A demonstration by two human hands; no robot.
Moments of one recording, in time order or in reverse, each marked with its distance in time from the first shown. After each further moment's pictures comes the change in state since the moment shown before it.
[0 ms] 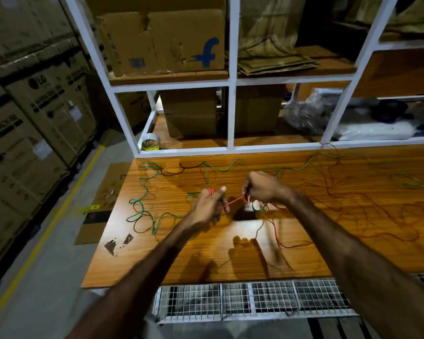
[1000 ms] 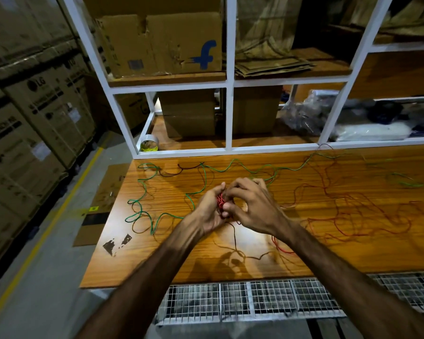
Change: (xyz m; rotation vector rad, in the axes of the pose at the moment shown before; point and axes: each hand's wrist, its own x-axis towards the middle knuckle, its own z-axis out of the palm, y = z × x) left_hand 0.002 0.025 0.028 -0.810 0.011 -0.393; right_hand -0.045 -0.013 0.055 -0.123 0.578 -0.471
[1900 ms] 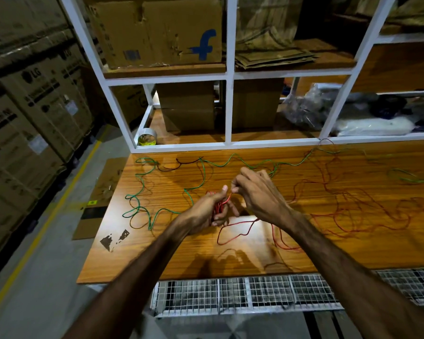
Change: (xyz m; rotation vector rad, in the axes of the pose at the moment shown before) left_hand -0.003 -0.005 -0.026 0.576 -0.266 0.045; right_hand 0.009 0.025 0.000 -0.138 -0.078 0.028
